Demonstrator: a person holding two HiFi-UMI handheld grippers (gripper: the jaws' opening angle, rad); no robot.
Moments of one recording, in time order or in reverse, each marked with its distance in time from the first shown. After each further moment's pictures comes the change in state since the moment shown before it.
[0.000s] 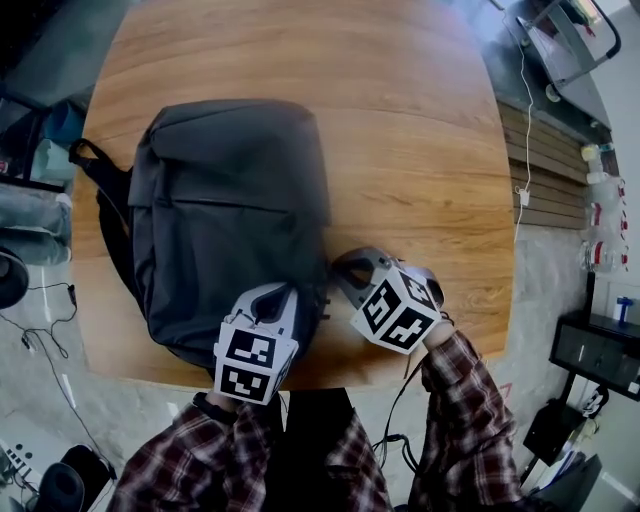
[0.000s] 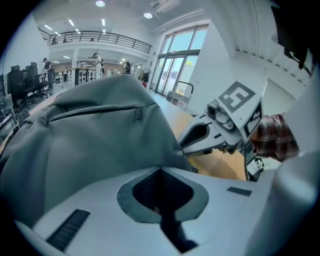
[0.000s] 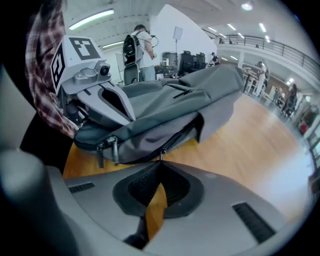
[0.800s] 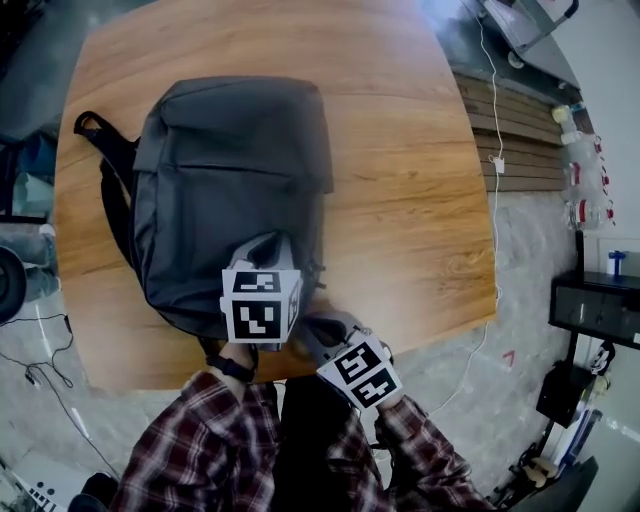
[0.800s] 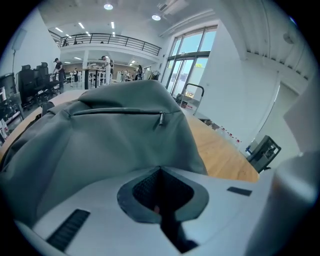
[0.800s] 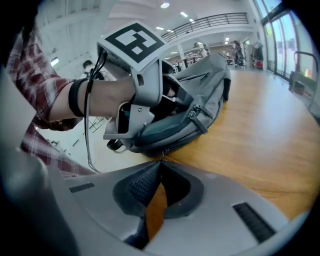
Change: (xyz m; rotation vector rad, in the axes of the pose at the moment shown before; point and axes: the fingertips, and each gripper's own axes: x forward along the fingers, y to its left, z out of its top) left arm 0.040 0.009 0.053 -0.080 -0.021 0.082; right arm -0.009 0.114 -0.008 0.634 -0.178 -0.084
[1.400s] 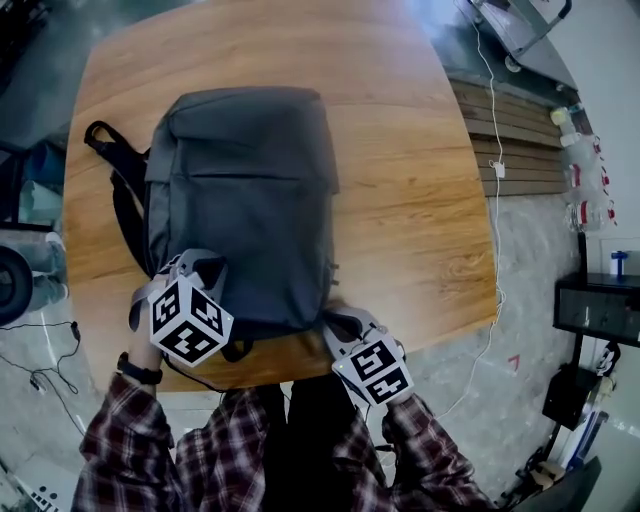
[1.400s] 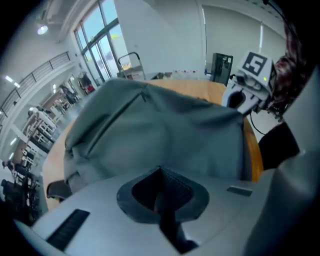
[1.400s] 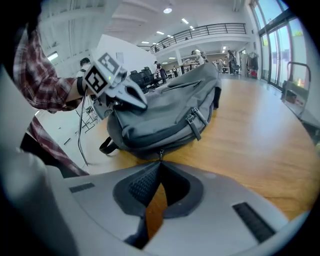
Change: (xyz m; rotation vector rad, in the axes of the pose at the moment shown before) left arm -0.065 0.072 -0.026 0.874 0.290 -0.064; right arm -0.017 -0.025 0.001 -0.029 -0.051 -0.086
